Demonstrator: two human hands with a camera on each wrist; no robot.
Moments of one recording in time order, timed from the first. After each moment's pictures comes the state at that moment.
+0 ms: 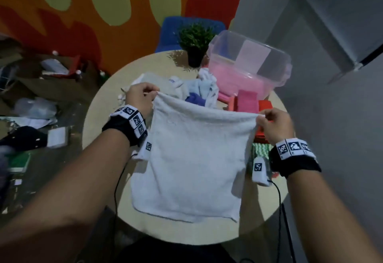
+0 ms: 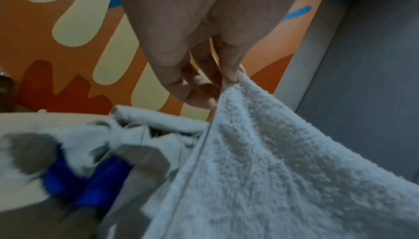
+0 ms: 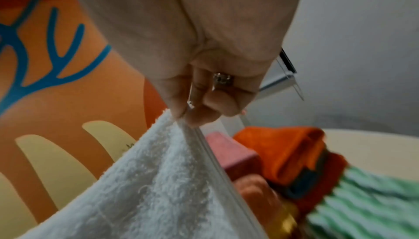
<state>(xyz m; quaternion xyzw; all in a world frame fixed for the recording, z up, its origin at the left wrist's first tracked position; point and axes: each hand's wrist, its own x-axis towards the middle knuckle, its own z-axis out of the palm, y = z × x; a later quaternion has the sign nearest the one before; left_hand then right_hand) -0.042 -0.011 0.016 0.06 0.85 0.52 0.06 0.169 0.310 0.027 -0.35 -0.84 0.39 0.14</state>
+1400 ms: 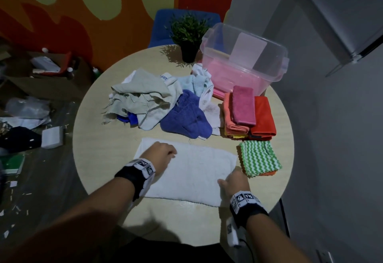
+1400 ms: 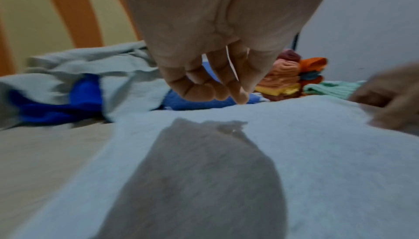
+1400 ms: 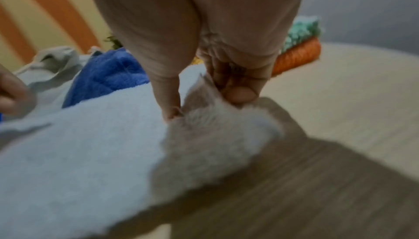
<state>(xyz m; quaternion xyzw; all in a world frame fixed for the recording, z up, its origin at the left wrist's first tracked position) 0.060 -0.001 -0.087 0.30 0.89 0.20 0.27 0.238 0.217 -0.122 -0.45 -0.83 0.27 -0.18</state>
